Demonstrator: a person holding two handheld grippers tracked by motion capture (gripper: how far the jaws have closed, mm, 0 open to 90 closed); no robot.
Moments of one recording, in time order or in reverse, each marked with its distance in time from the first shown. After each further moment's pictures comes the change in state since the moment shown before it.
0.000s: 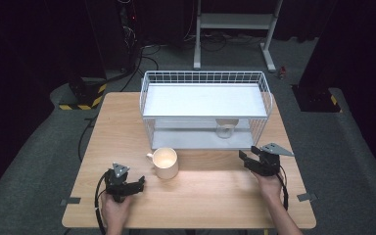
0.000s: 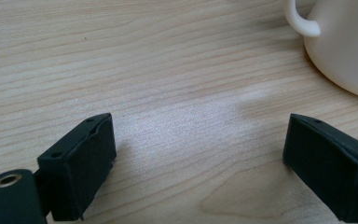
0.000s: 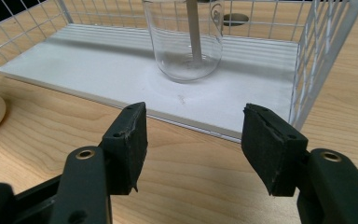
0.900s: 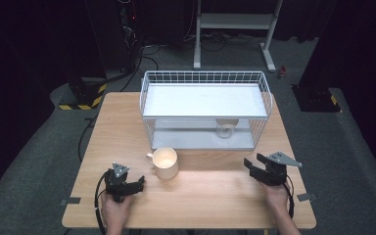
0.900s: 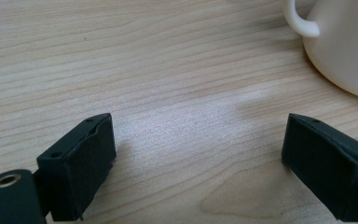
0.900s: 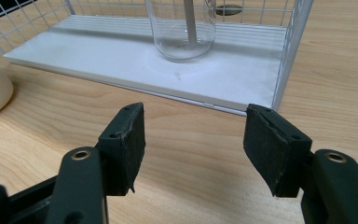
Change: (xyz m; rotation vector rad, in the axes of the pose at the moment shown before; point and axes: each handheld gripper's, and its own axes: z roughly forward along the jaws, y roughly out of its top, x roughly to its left) left arm 0.000 0.000 0.000 -0.004 -0.002 -0.001; right arm -0.003 -0.021 -0.023 -0.003 -0.004 0.000
